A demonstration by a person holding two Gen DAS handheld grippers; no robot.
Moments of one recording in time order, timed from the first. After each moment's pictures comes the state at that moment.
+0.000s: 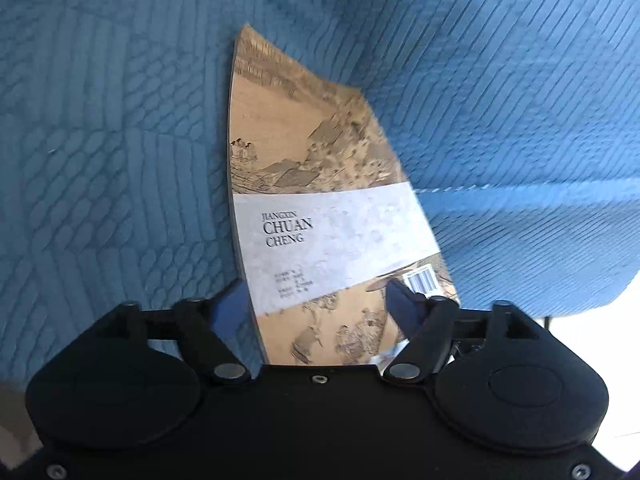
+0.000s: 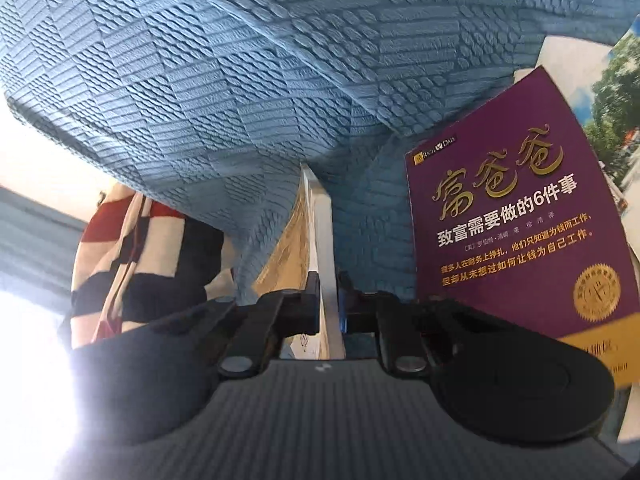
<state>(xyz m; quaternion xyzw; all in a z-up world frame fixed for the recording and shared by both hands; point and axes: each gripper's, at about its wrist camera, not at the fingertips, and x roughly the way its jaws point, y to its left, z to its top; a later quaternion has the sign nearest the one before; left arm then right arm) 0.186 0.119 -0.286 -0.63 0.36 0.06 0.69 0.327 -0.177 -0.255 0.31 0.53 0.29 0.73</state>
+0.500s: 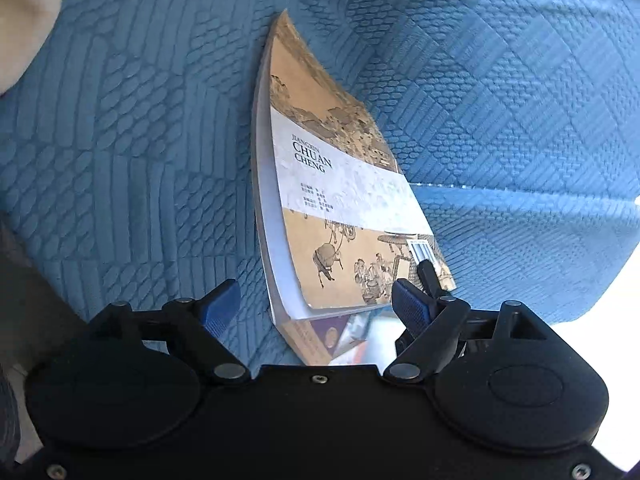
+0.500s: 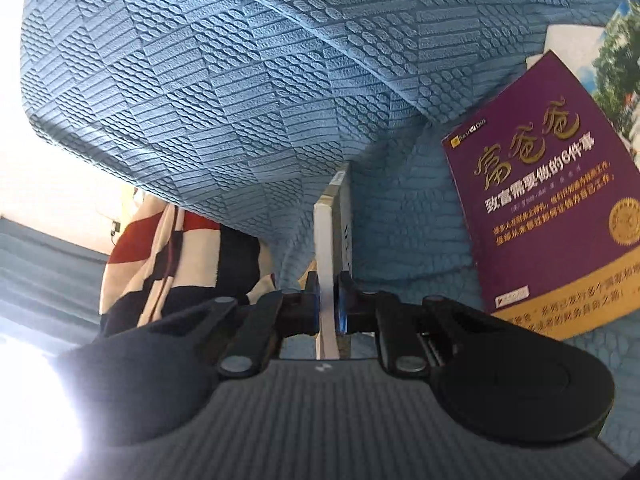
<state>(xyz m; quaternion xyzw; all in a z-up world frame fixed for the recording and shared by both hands) 0.133 0.104 -0.275 -0.67 0.34 0.07 0.66 0.295 -0.161 -0.228 0.36 0.51 0.28 0.72</state>
